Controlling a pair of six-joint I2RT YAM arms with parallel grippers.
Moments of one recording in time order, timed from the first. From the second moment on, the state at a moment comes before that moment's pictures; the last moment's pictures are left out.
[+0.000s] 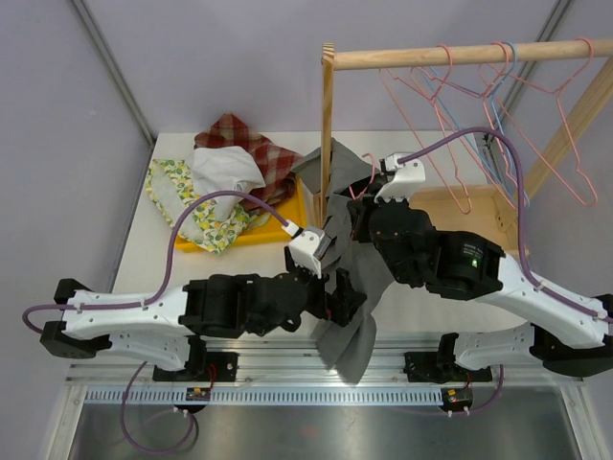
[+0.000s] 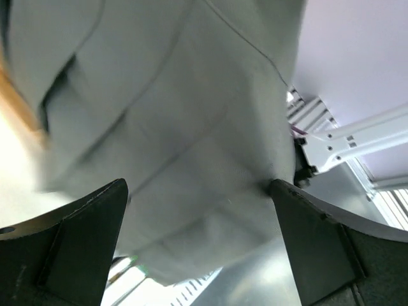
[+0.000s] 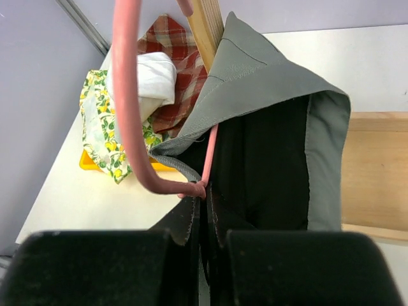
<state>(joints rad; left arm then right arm) -1.52 1.12 1.22 -0.54 -0.59 -0.75 1.24 1.18 1.55 -0.74 0.89 0.61</state>
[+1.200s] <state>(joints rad) -1.65 1.38 1.43 -0.70 -0.96 -0.83 1.24 1.13 1.57 -0.73 0.87 0.66</state>
